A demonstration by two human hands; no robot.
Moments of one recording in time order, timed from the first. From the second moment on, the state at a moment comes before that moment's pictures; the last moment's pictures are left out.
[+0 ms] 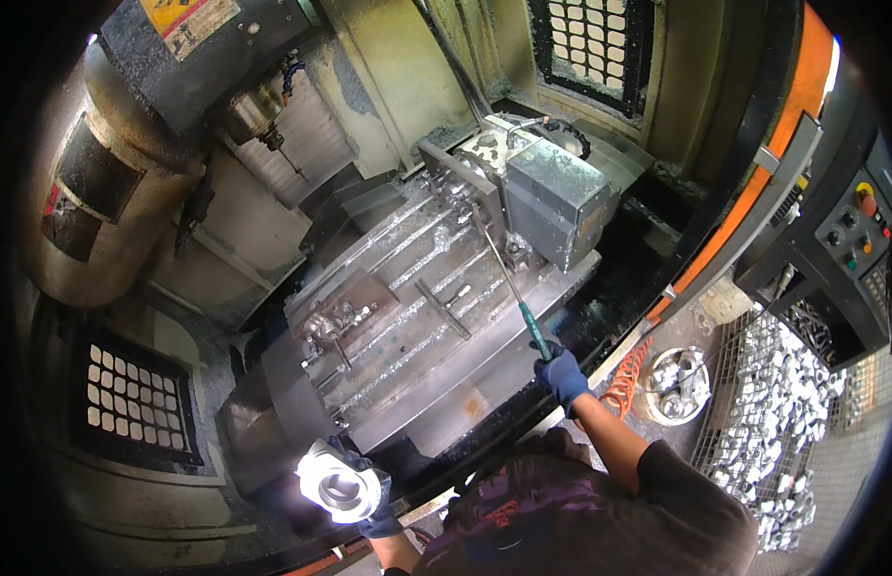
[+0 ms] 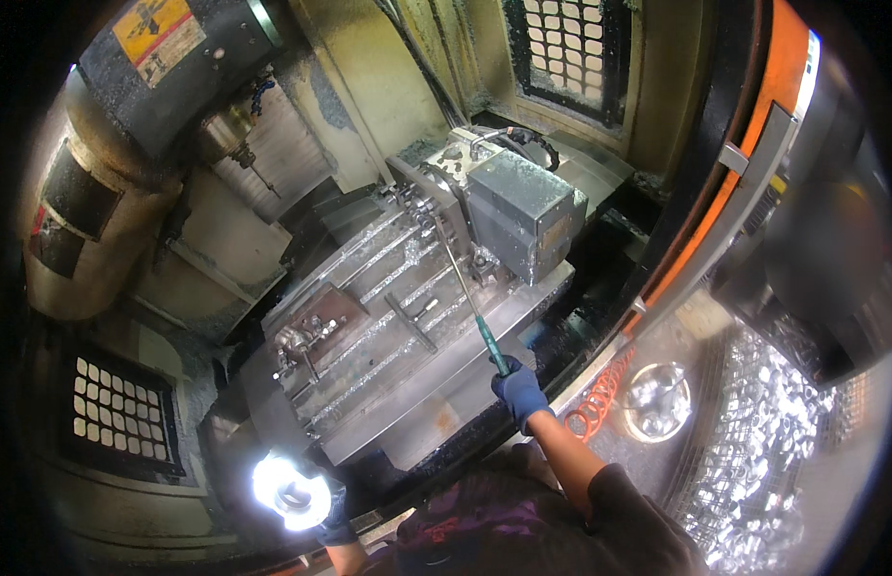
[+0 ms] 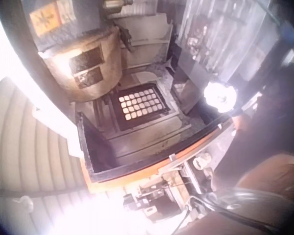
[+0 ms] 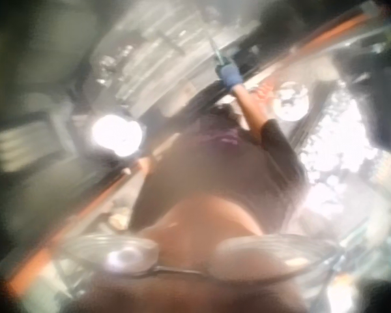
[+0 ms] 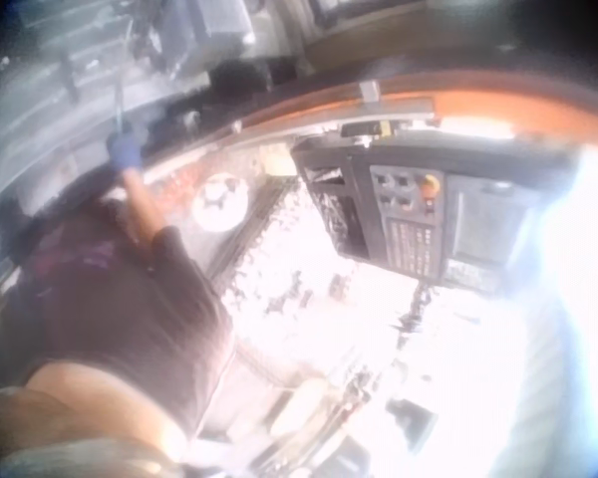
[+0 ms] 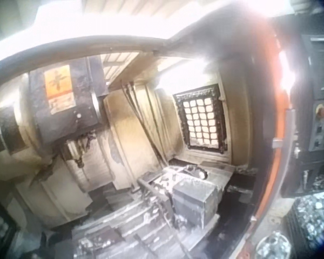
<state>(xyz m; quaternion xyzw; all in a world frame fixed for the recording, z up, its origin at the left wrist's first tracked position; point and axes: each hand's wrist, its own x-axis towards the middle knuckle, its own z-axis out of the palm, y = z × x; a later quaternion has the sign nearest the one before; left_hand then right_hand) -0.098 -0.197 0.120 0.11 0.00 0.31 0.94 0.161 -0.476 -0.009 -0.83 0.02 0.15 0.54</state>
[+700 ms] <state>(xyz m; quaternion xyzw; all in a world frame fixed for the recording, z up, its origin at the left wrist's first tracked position) -0.109 -0.191 0.118 0.11 0.00 0.29 0.95 0.163 -0.467 0.014 -0.79 0.05 0.19 0.58</state>
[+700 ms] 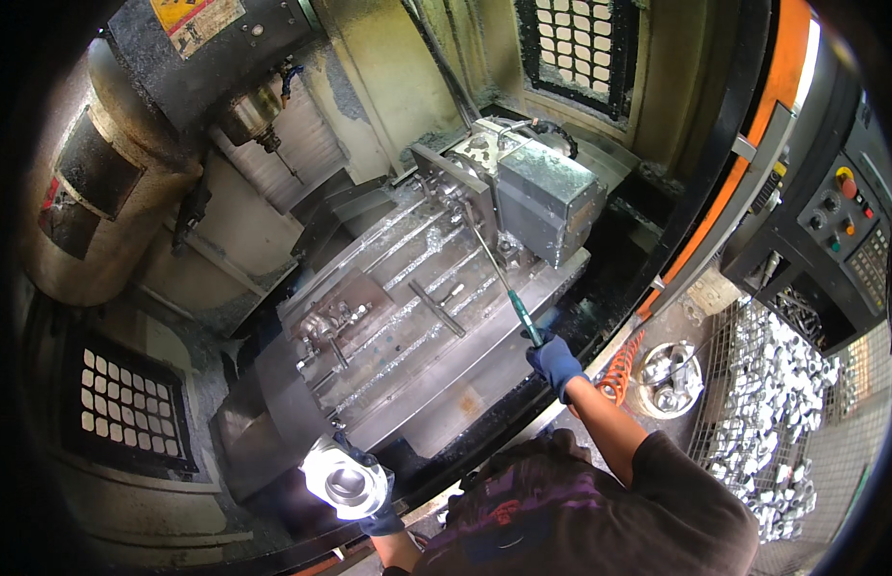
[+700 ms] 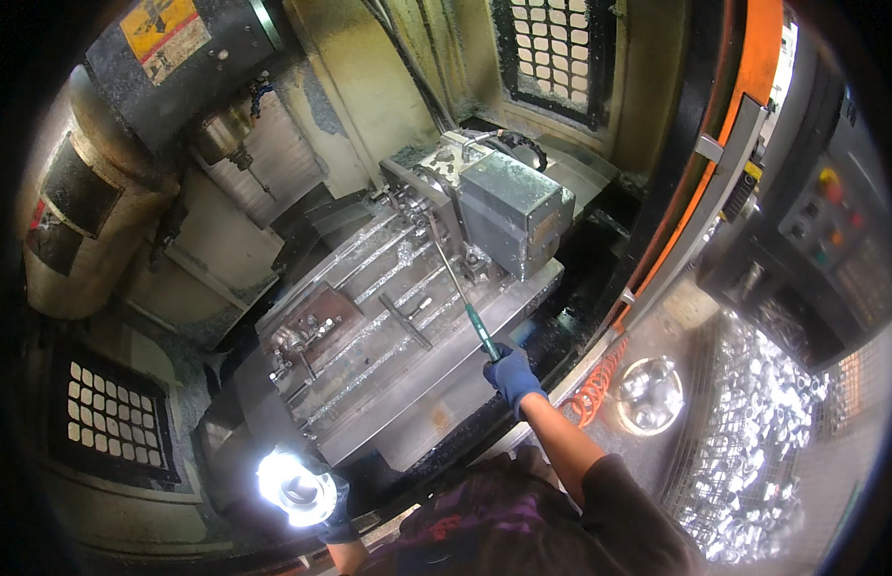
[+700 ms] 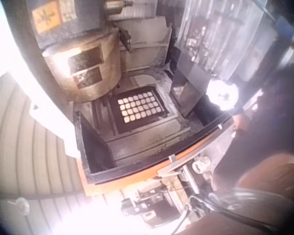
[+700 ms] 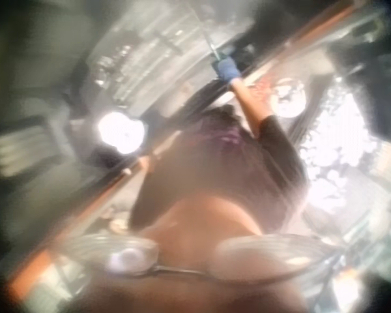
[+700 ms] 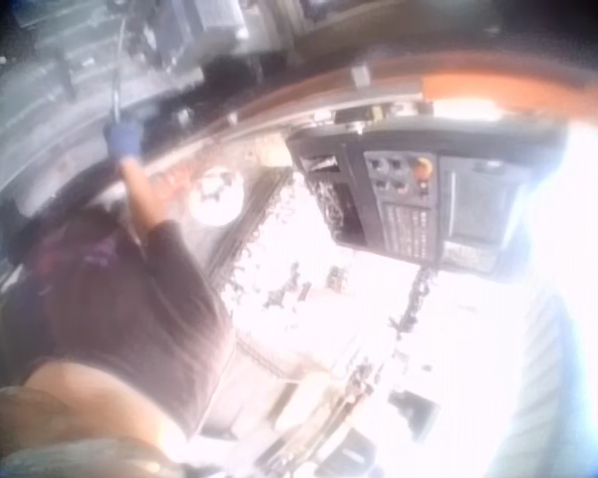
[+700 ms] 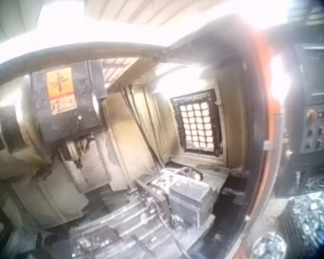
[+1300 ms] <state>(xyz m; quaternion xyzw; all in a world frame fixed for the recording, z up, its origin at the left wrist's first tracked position) -0.093 -0.194 0.118 0.12 0.02 0.30 0.95 0.222 -0.501 0.034 -0.71 0.04 0.33 0.63</state>
